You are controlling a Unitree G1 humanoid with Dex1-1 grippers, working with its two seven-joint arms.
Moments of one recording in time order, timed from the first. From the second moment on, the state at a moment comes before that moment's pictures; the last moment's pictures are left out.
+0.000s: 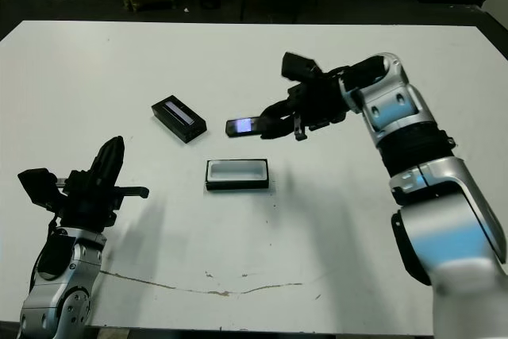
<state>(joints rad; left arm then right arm) 0.10 0.09 0.09 -0.25 -0.34 0.04 -0.14 -1.06 -0.47 0.40 0.75 -0.02 0.14 1.42</state>
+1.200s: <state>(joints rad) 0.12 0.08 0.08 -0.25 -0.34 0.04 -0.13 -0.98 -0.42 0.42 0.72 -0.05 0.23 1.50</state>
